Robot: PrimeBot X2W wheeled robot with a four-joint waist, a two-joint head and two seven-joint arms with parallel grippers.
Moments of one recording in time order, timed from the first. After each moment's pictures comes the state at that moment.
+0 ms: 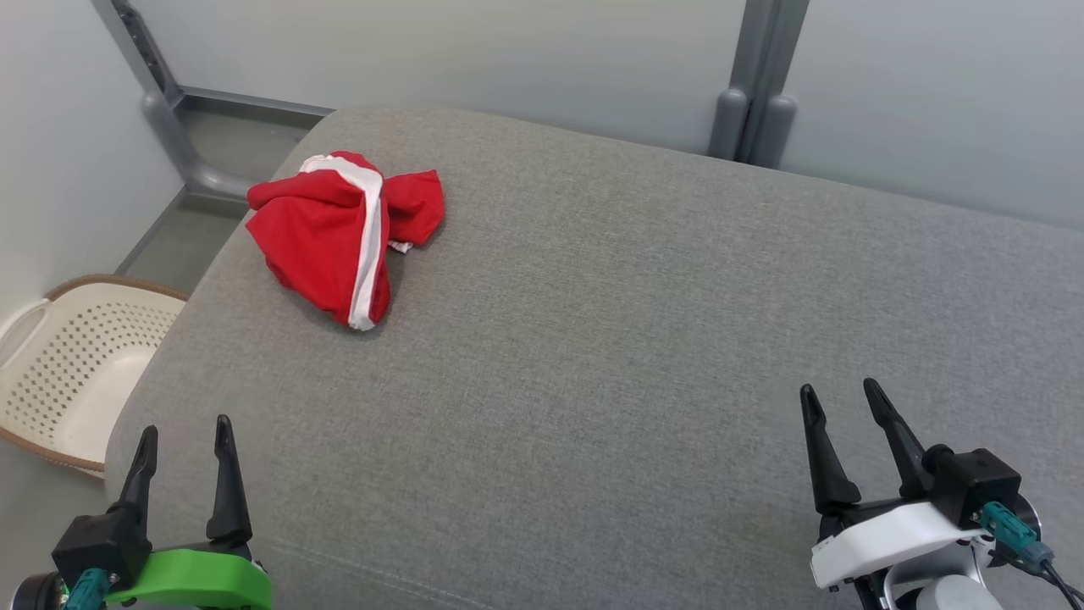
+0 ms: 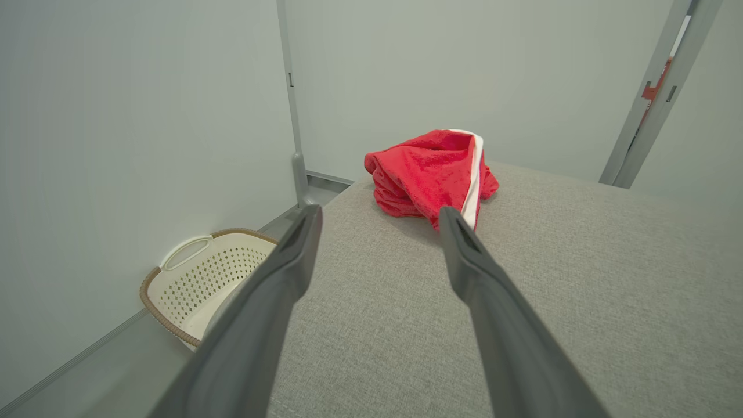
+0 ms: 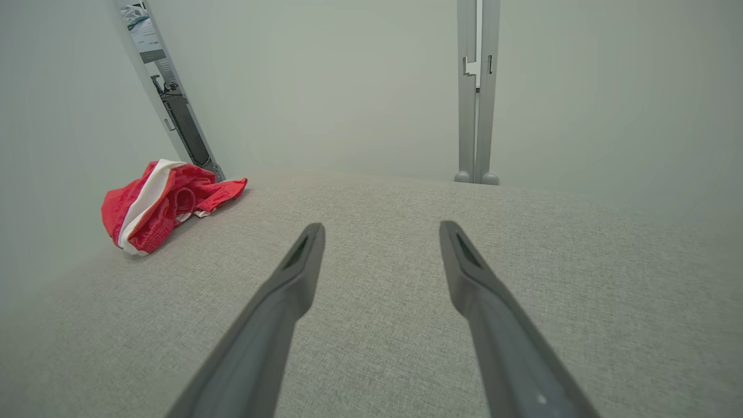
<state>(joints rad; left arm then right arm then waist) -0.01 0.10 0.12 0.23 -0.18 -0.11 -0.26 0.00 -0.10 0.08 0.15 0.23 0.13 -0.26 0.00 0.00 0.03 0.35</state>
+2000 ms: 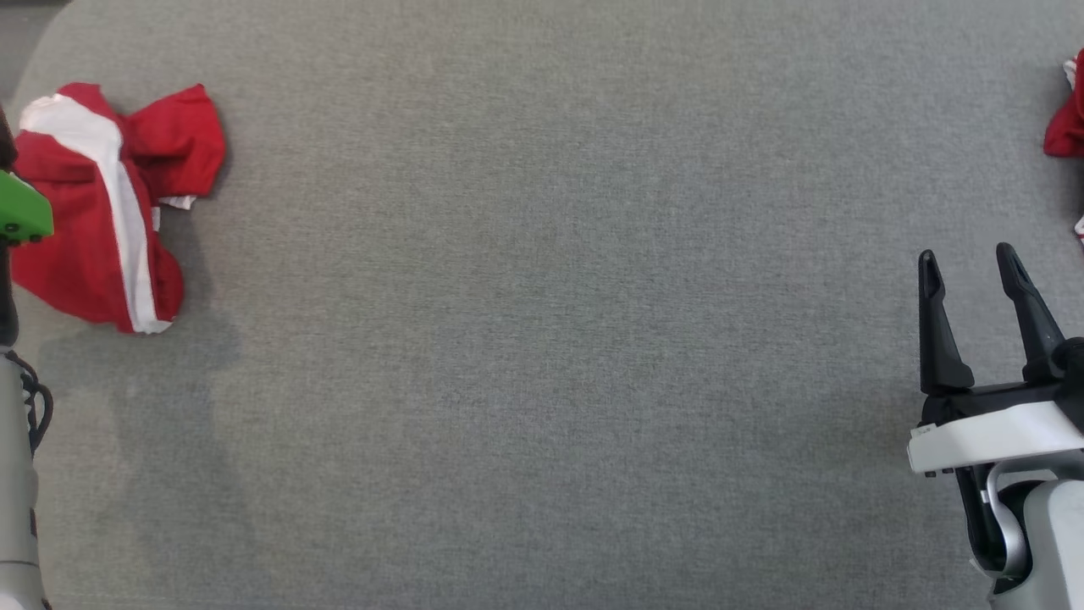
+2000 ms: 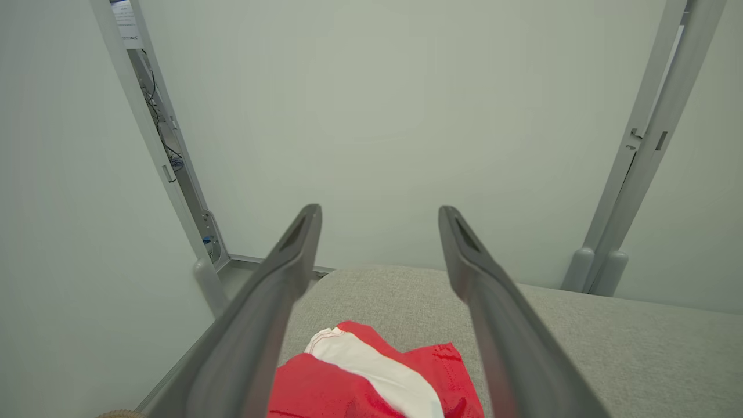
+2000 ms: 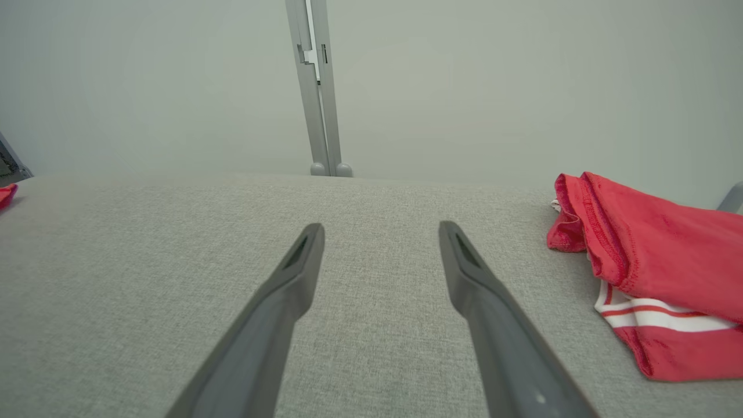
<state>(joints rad) -0.82 0.36 0.10 0.65 -0.33 -0.13 -0.17 -0.11 -0.18 -0.08 -0.01 0.17 0.13 -0.21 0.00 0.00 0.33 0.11</state>
